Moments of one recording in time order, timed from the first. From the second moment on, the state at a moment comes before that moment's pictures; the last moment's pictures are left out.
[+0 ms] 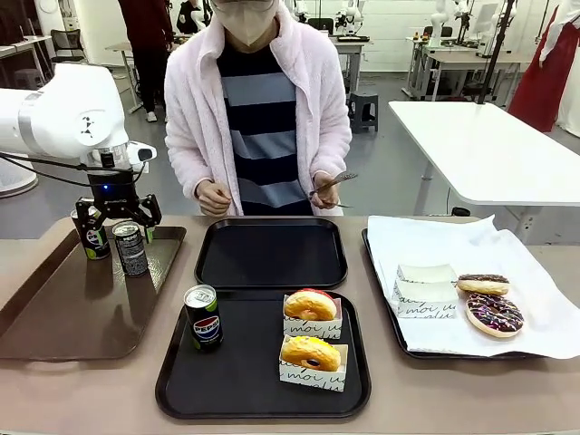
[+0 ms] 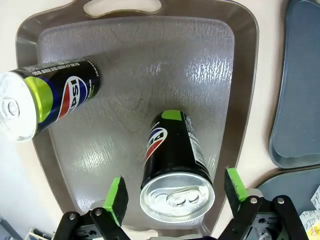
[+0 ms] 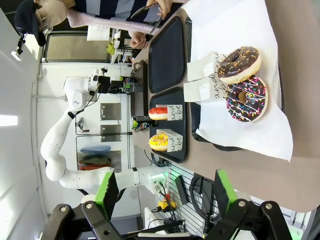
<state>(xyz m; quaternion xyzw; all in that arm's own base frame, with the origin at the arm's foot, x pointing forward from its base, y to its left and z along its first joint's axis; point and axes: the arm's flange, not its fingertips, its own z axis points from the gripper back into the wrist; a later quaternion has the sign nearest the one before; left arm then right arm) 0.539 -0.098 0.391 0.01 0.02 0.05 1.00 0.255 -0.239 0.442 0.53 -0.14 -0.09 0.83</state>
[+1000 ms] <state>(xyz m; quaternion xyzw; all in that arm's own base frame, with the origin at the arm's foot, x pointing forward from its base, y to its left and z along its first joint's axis) 0.536 -0.098 0.381 0.01 0.01 0.01 1.00 0.255 -0.239 0.442 0.53 -0.14 -0.09 0.83</state>
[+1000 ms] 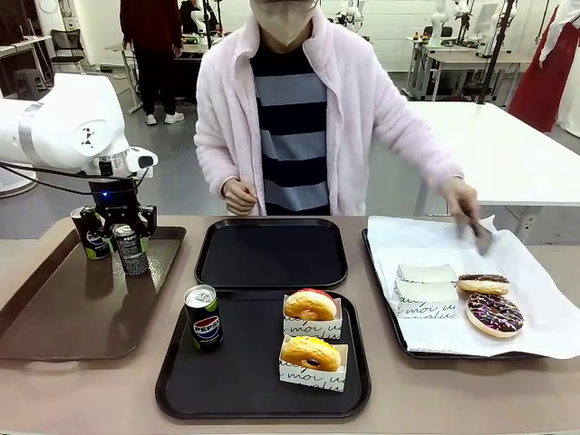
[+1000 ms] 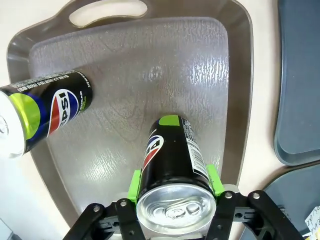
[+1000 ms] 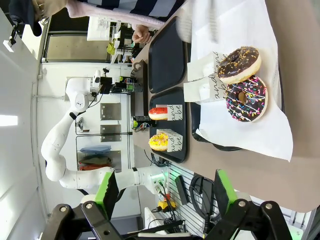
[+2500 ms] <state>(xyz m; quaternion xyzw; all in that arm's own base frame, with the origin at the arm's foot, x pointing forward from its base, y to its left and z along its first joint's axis) 0.441 -0.120 0.543 0.02 -0.01 -0.01 1.00 0.255 -0.239 0.442 0.53 -0.14 -0.09 0.83</state>
